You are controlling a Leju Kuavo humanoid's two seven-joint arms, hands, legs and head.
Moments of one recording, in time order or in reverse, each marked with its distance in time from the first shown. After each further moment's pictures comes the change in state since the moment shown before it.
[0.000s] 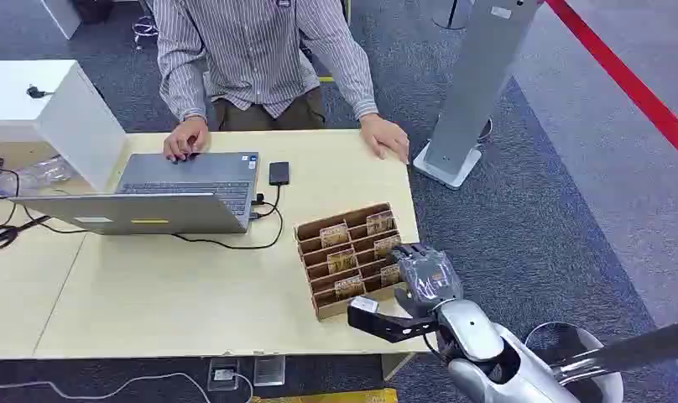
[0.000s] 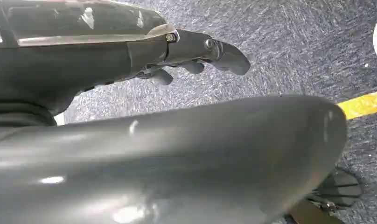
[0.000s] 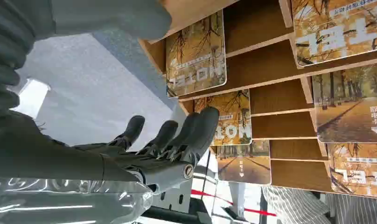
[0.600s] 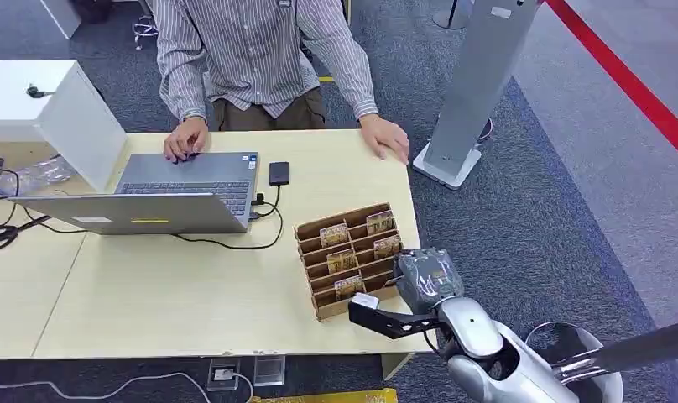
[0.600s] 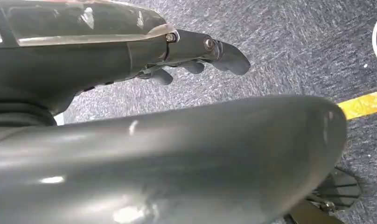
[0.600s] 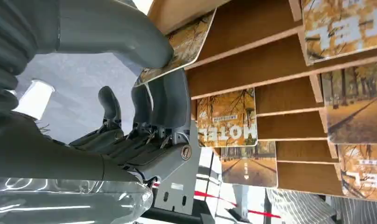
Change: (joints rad) left arm 0.000 0.000 0.000 0.000 0.000 0.001 -0.002; right arm -0.013 0.002 0.001 0.020 -0.006 -0.006 0.012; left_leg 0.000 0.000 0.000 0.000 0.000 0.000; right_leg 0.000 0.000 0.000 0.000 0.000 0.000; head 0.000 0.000
